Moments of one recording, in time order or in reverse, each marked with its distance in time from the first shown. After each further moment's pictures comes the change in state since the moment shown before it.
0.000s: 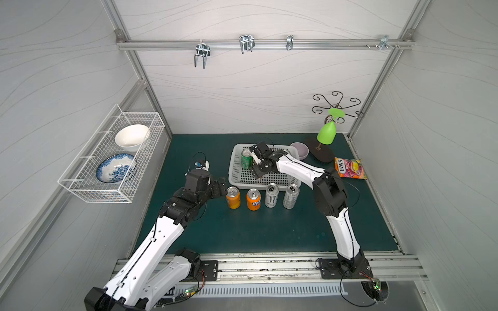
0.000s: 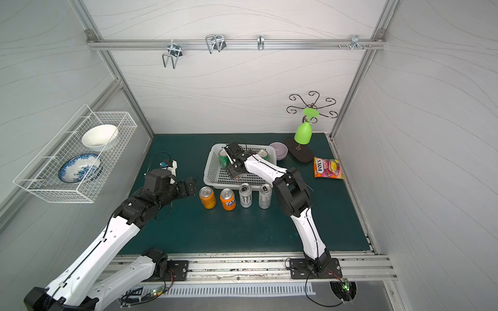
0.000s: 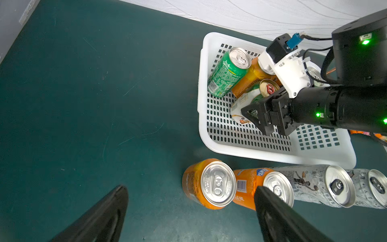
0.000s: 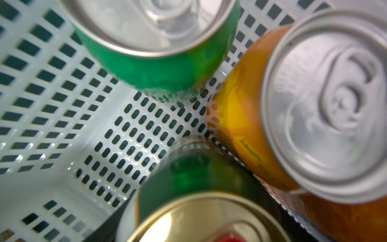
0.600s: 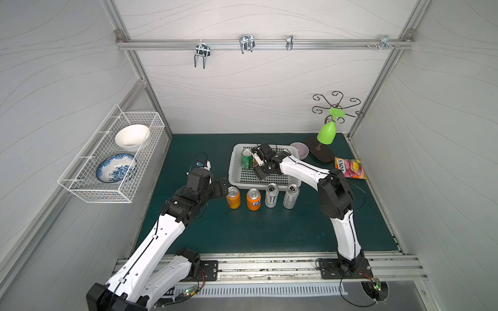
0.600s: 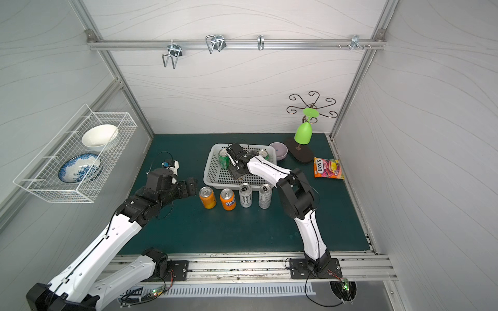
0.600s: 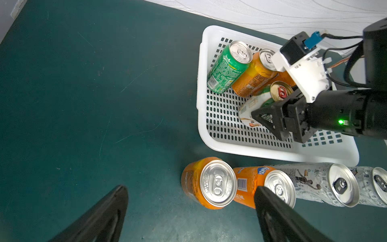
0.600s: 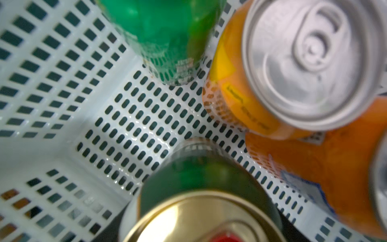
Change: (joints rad) left arm 0.000 0.024 -0.001 0.003 0.013 0.000; right arm 0.000 -0.111 -0.124 -0.002 0.001 -0.030
